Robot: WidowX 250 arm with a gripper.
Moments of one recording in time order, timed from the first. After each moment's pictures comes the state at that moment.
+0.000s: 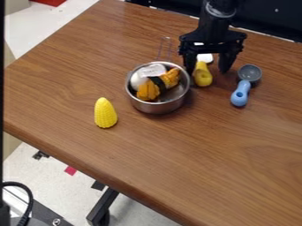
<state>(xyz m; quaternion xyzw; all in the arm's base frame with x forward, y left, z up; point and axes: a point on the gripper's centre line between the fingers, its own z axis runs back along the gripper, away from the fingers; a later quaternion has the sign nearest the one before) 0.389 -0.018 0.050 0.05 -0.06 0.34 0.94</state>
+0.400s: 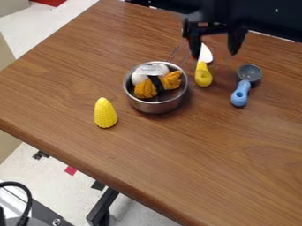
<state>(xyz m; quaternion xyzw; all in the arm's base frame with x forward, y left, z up) 0.392 -0.013 0.094 -0.01 -0.08 0.35 0.93</state>
